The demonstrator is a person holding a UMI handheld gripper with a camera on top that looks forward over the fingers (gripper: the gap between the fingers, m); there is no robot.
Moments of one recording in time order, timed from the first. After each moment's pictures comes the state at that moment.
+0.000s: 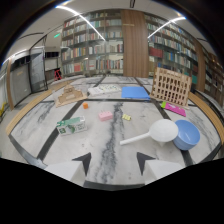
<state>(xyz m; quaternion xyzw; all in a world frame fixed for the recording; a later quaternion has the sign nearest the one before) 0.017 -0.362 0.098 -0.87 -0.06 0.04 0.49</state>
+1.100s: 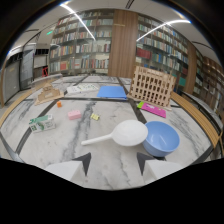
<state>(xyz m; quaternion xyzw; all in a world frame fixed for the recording) 0.106 -0.328 0.088 -0.87 -0.03 -0.04 0.49</state>
